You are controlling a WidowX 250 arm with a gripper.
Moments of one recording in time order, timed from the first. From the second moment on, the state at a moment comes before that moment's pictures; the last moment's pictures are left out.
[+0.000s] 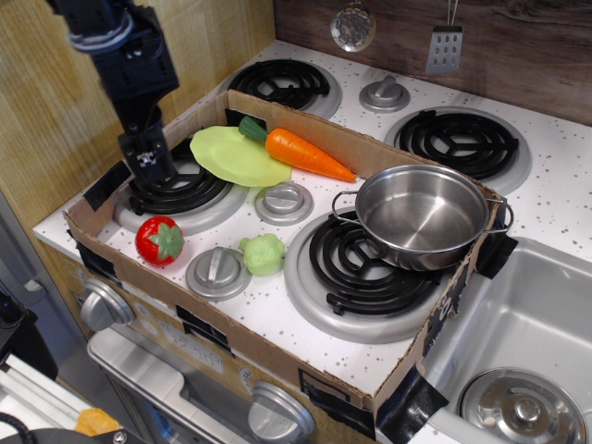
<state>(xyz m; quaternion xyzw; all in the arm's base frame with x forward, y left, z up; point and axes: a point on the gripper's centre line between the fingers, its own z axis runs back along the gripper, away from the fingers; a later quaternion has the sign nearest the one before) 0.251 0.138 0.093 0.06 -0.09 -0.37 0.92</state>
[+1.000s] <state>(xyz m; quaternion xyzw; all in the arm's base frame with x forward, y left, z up) 0.317 0.129 0.068 0.05 -0.07 -0.65 0.76</state>
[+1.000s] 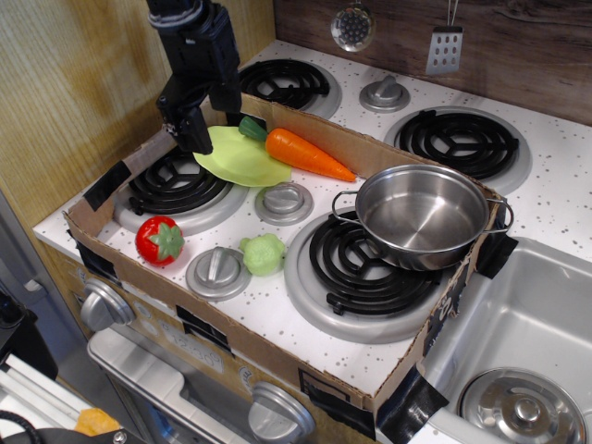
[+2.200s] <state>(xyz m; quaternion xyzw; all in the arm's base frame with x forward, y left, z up) 0.368 0.117 0.041 0.04 -0.08 -0.71 0.70</state>
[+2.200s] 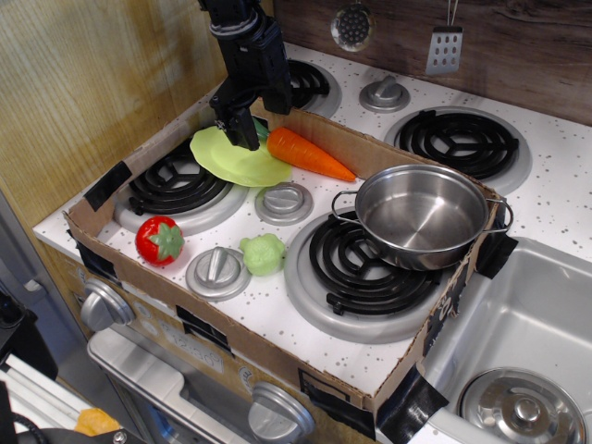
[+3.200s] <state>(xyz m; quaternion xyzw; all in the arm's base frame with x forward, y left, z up) 0.353 0.105 0.021 0.02 -0.10 -0.69 0.72</state>
